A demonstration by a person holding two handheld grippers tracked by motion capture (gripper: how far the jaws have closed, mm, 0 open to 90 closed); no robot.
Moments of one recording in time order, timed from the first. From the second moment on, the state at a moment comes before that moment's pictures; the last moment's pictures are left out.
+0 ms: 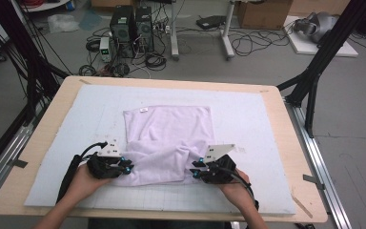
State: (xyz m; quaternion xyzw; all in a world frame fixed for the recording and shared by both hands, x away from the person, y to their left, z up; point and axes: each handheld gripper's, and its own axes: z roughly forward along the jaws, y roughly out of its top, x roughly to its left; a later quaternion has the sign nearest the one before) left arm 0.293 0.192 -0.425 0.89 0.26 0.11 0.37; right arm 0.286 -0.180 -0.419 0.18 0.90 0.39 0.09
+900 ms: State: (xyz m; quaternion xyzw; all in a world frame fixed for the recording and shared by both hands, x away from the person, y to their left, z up) left arm 0.252 0.218 -0.390 0.87 0.24 0.10 0.42; right arm 0.252 -0.252 -0.373 0.18 0.88 0.43 0.12
